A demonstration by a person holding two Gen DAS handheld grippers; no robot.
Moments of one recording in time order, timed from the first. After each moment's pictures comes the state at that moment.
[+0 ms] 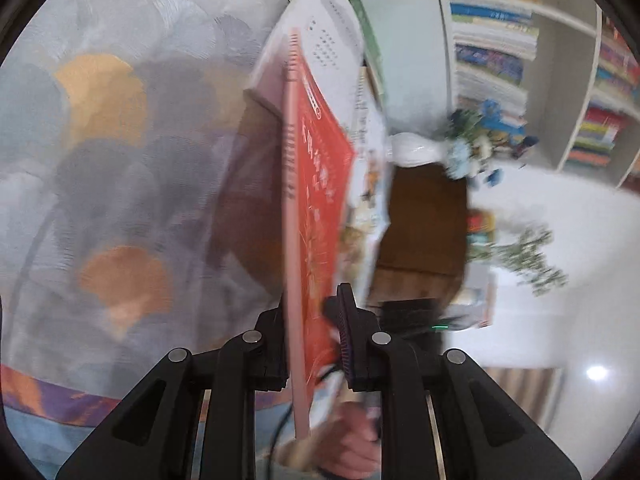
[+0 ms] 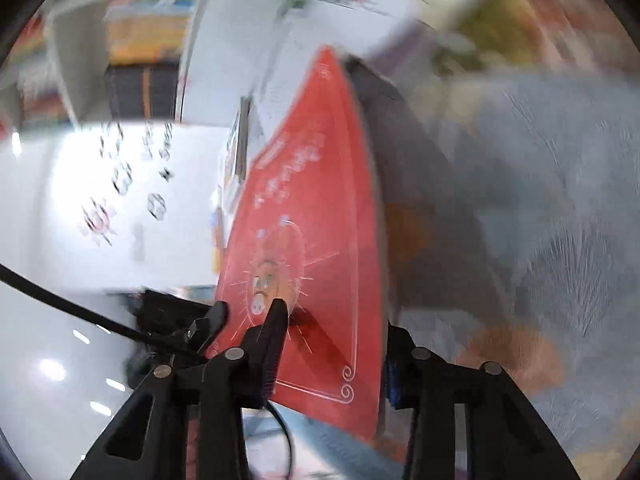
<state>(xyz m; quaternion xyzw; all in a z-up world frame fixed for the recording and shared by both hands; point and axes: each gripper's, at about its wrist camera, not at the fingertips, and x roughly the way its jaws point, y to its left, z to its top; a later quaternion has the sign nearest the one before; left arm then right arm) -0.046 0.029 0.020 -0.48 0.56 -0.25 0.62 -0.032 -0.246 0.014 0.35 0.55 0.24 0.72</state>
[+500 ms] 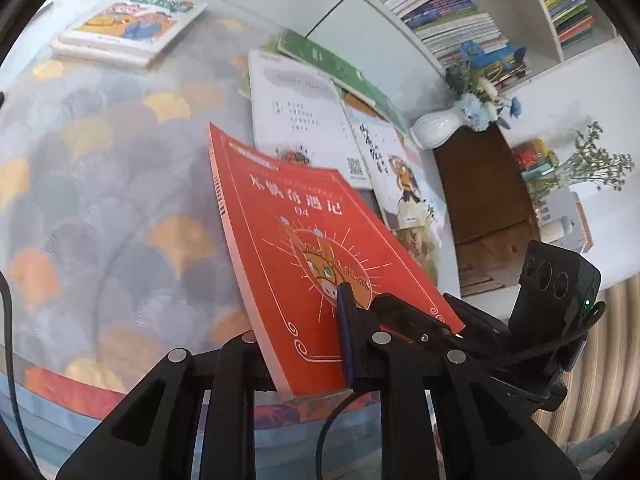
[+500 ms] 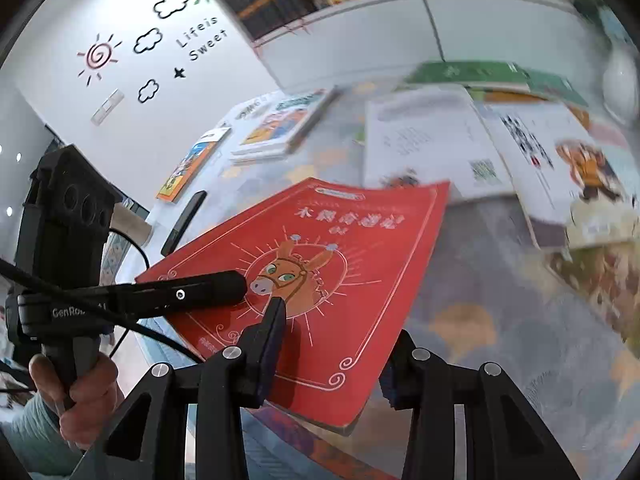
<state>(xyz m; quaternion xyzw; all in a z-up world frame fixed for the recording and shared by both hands) -0.054 0.059 0.107 -0.25 0.53 -0.23 0.77 -0.048 -0.139 0.105 0.10 0.49 0.27 0.82</state>
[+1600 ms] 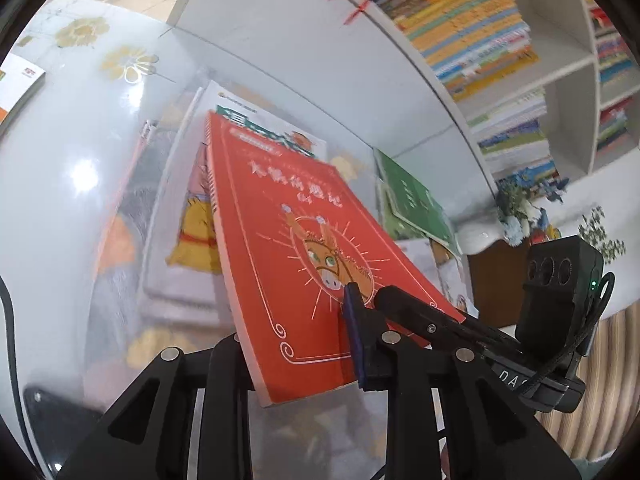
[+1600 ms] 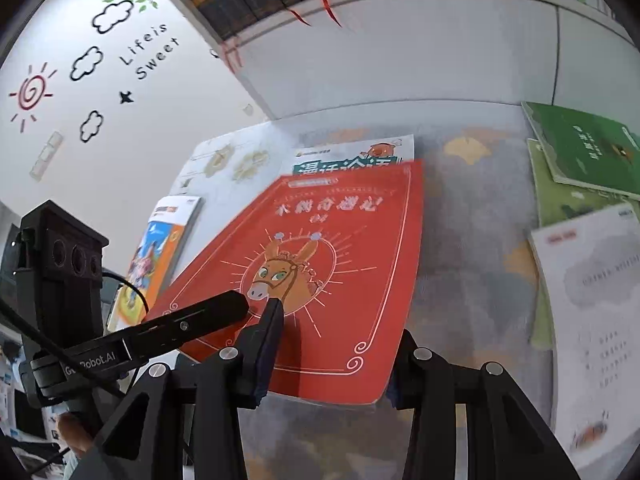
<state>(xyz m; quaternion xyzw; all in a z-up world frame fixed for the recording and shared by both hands) 0.212 0.280 0.065 -0.27 0.52 -0.25 0.77 0.221 0.101 0.085 0.13 0.53 0.18 0.82</state>
